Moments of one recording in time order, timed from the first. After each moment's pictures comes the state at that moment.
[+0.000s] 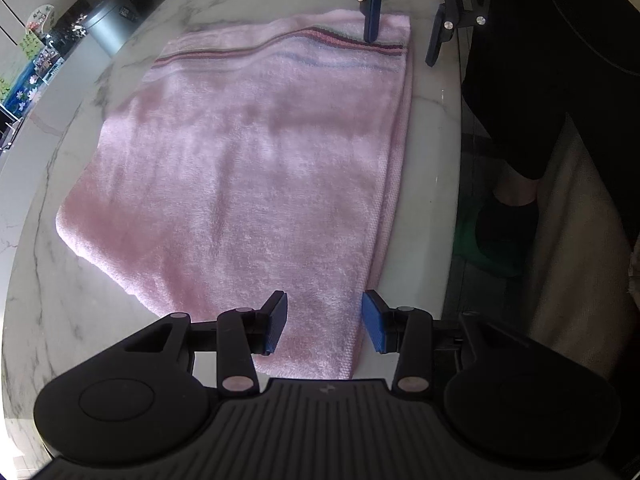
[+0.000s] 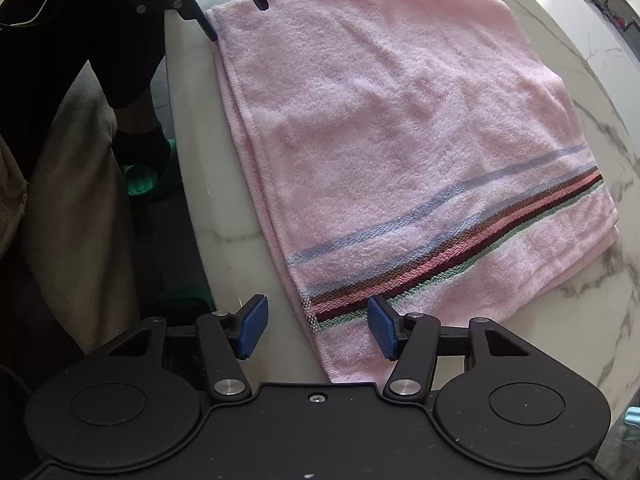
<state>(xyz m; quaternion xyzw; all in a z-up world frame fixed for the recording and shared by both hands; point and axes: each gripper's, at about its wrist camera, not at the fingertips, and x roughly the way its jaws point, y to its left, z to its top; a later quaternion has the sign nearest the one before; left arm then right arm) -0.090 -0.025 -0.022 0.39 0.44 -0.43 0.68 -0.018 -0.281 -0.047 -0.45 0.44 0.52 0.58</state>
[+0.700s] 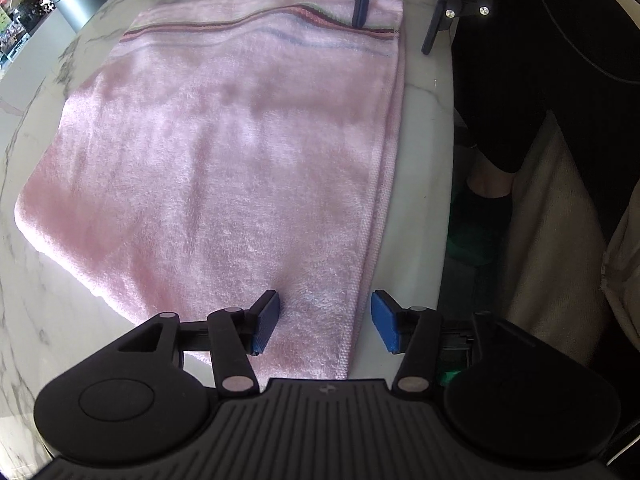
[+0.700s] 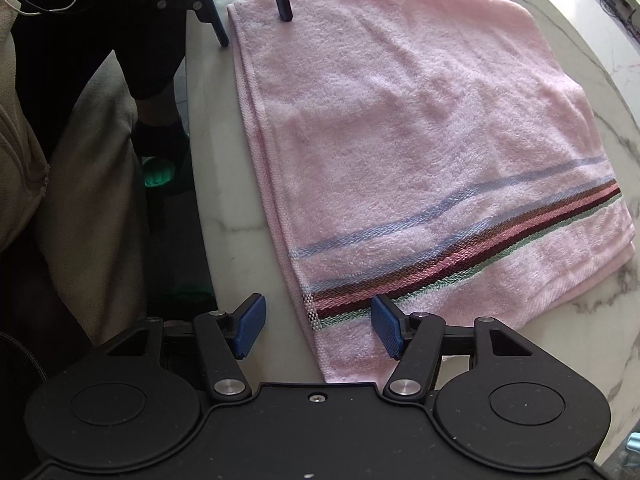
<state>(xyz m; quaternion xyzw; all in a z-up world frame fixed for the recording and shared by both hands) -0.066 -0.032 -0.034 0.39 0.48 -0.45 0.64 -0.012 -0.284 -0.047 -0.46 0.44 0.55 0.55</state>
